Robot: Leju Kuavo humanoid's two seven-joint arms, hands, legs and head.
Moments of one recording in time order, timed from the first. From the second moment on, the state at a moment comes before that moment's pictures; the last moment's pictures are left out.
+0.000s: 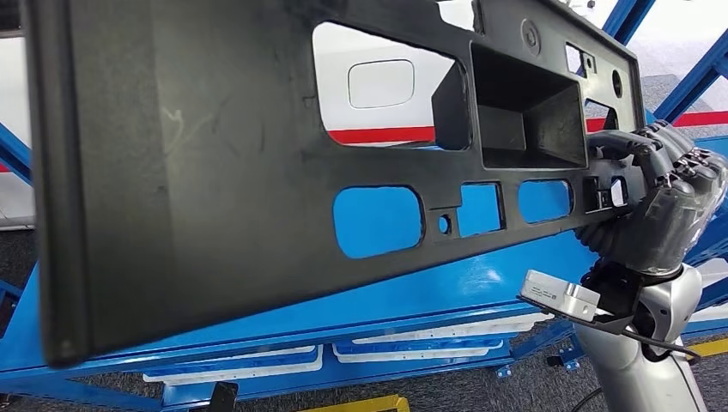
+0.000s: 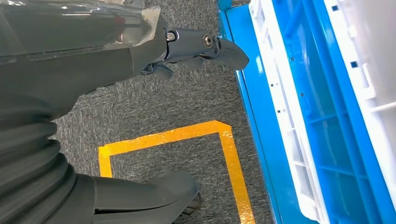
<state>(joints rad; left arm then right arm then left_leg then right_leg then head) -0.14 -0.14 -0.05 -0.26 0.08 0.54 -0.36 -0.38 -0.34 0.30 -1.96 0.81 -0.65 -0.22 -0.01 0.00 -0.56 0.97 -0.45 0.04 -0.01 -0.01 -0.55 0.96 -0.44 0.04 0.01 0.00</state>
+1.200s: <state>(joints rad) -0.09 -0.11 0.00 -0.24 0.13 0.57 -0.42 -0.18 -0.29 0.20 -2.00 0.67 -0.69 -0.39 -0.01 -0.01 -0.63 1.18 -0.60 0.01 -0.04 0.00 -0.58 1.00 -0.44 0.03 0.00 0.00</state>
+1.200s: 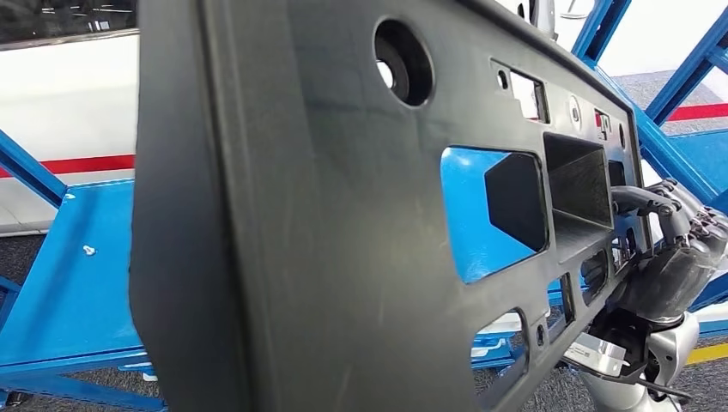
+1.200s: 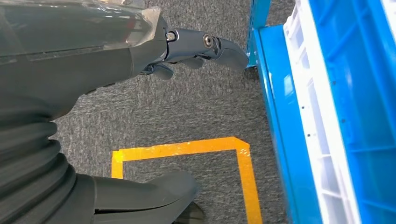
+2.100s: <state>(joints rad) -0.09 -0.11 0.02 -0.24 0.14 0.57 -0.42 -0.14 -0.26 0.19 -2.01 0.64 -0.69 -0.38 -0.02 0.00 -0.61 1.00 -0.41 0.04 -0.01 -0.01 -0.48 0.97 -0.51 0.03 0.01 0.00</state>
